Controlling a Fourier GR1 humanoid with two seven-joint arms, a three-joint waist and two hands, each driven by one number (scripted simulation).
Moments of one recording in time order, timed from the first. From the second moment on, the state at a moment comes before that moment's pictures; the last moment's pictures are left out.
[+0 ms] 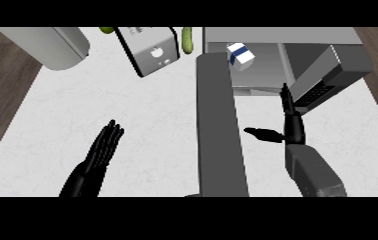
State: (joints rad) left arm 0.26 0.13 -0.22 -1.73 0.06 -0.13 -0.39; right arm -0.61 -0.15 -0.31 -0.18 0.07 -0.23 -1.01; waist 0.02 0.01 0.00
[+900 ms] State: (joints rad) left arm 0.16 0.15 -0.33 -1.65 -0.06 -0.18 -0.30; right arm -0.21 -0.11 -0.25 -0.59 -0.04 0.12 -1.03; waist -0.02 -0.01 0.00
